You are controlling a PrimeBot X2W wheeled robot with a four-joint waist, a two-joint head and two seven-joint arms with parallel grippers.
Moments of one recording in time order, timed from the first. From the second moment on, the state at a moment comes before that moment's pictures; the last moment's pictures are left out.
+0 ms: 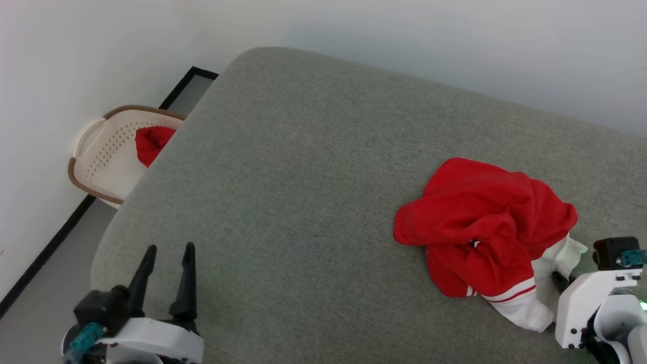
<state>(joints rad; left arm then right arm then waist) -0.09 0.21 -0.03 0.24 -0.38 -0.09 -0.26 -0.23 -0.25 -0.02 0.39 0.23 0.13 0.42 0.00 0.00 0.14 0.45</state>
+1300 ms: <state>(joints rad) -0.03 0.20 0.02 0.24 -0.33 -0.13 -0.26 -0.15 -0.48 -0.21 0.32 0.22 0.13 0.48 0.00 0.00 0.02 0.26</state>
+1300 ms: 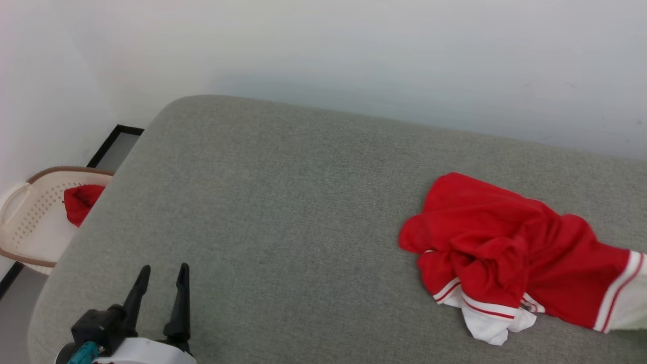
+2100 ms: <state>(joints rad) -0.07 0.27 -0.06 0.23 -0.36 -0.13 -0.21 -0.24 -0.36 -0.22 0.43 0.19 0.13 0.42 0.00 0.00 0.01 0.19</state>
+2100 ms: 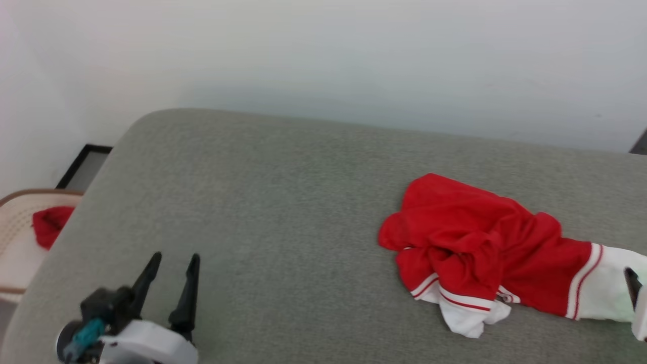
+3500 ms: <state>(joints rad) -0.39 0.36 -0.44 -0.09 -0.78 -0.01 0.98 -0.15 -0.12 -0.19 -0.01 0.20 0.13 0.15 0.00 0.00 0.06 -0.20</state>
